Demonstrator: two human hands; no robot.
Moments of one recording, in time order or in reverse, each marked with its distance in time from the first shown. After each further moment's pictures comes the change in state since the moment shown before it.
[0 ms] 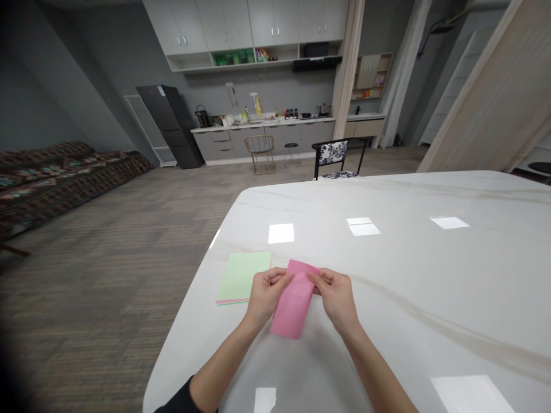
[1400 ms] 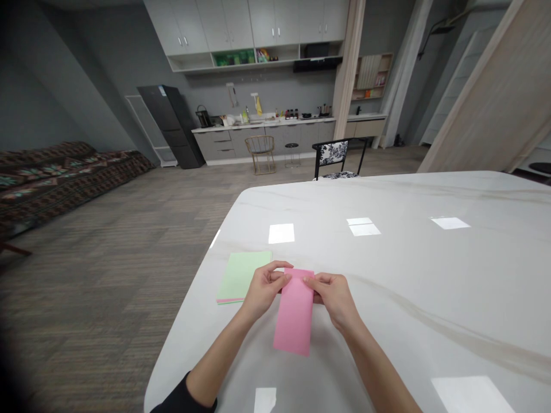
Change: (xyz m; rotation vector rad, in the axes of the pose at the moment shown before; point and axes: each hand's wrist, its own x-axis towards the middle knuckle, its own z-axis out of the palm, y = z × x) left_hand 0.010 -0.002 -0.014 -0.008 -0.154 -0.021; right_hand -0.002 -0.006 0.000 -0.047 -0.047 0.208
